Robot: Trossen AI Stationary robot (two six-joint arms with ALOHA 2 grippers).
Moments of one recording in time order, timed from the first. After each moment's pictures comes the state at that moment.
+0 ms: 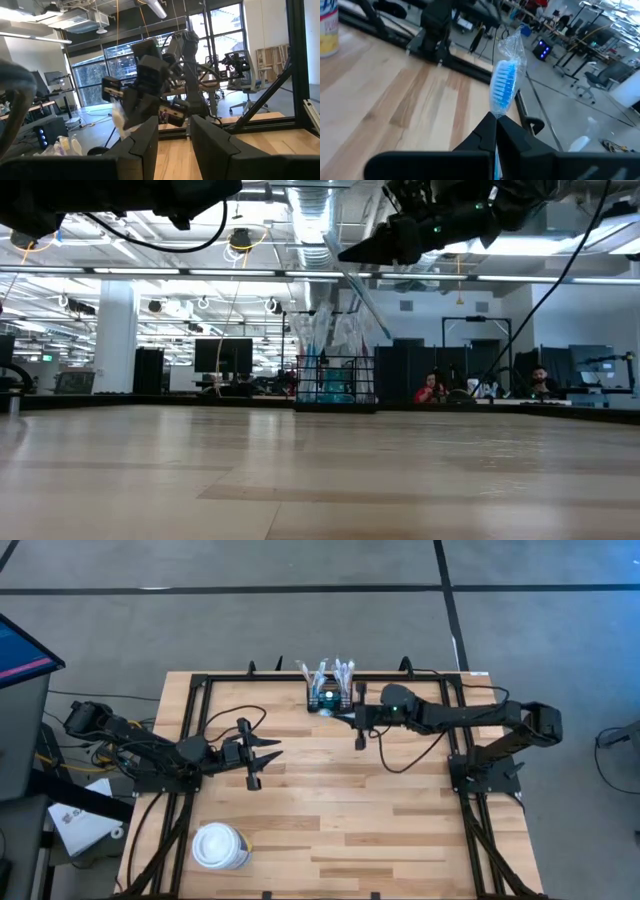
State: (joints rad) left arm -0.25 1.02 0.30 0.96 -0.44 0.28; right arm -0.24 1.41 0.82 0.36 -0.10 -0.51
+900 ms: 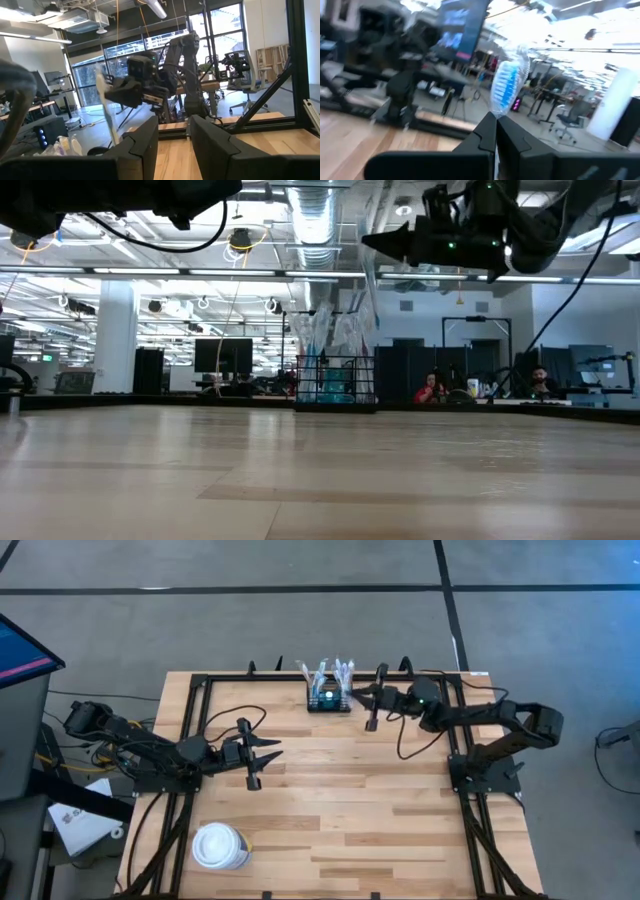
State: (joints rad) left arm -0.25 1.02 0.30 0.96 -0.44 0.28; right arm -0.44 1.41 0.59 1.01 -0.29 -0.30
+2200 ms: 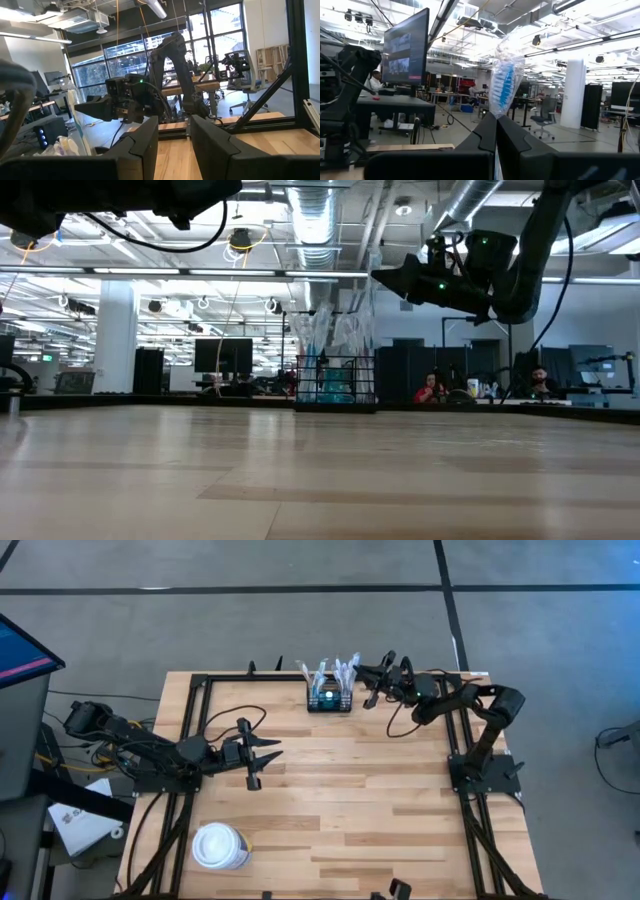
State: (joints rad) left arm -0.25 1.02 0.30 0.96 -0.44 0.28; right arm -0.66 1.76 0.58 1.57 -0.28 0.01
